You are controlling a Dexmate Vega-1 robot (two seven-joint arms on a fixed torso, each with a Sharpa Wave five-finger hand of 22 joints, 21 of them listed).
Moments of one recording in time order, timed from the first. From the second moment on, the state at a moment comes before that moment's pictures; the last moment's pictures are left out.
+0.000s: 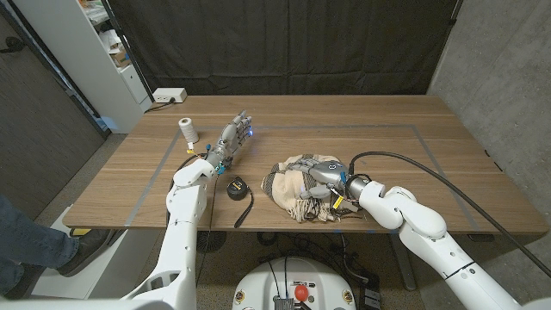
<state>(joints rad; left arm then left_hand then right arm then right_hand) 0.90 -0.07 -0.25 -1.39 -0.01 0.03 -0.59 0.26 0.01 0.25 -0.03 0.20 0.02 0.04 0.19 0.18 -0.11 0.02 0.21 0.19 -0.16 0.06 0.19 0.18 -0.17 0.06 0.26 0.18 -1.23 -0.48 -0.26 -1.93 -1.10 0.29 0.27 0.58 -0.05 0.11 -0.15 0.52 0.15 -0.14 0.24 0.20 0.02 0.03 0.22 0.20 0.10 0.03 0.28 0.22 0.51 0.20 0.27 0.18</state>
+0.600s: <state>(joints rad) 0.91 -0.07 -0.24 -1.40 -0.01 0.04 -0.58 0.26 0.01 0.25 -0.03 0.20 0.02 0.04 0.19 0.18 -0.10 0.01 0.21 0.19 -0.16 0.06 0.19 0.18 -0.17 0.06 0.26 0.18 -1.22 -0.50 -0.26 -1.88 -1.07 0.34 0.19 0.72 -0.01 0.15 -0.16 0.50 0.29 -0.15 0.28 0.22 0.17 0.02 0.27 0.23 0.25 -0.02 0.34 0.27 0.74 0.12 0.30 0.17</state>
